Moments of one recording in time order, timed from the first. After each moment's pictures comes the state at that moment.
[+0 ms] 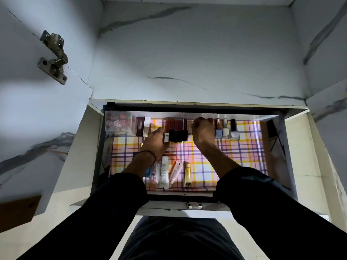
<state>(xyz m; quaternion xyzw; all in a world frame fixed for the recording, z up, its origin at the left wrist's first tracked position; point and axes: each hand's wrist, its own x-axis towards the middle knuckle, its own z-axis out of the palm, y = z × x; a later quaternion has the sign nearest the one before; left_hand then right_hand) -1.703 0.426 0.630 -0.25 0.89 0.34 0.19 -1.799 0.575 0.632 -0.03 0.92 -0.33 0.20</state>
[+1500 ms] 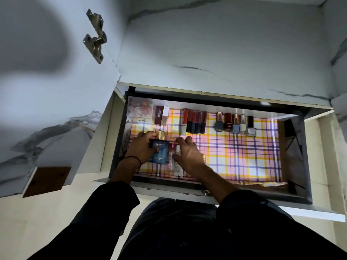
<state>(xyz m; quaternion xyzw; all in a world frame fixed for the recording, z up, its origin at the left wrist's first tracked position) -1.609 0.364 0.628 -0.28 0.88 0.34 0.18 -1.679 0.542 0.635 -0.24 0.88 -0.21 0.35</state>
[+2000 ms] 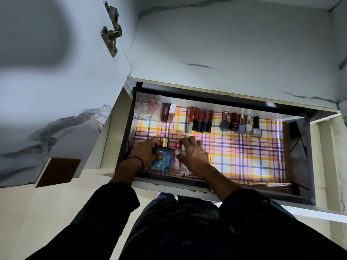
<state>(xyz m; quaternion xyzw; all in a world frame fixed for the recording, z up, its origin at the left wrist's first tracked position) -1.584 0.361 0.628 -0.26 0.85 0.39 0.24 -1.672 0.540 0.631 -0.28 0.89 -0.15 0.33</state>
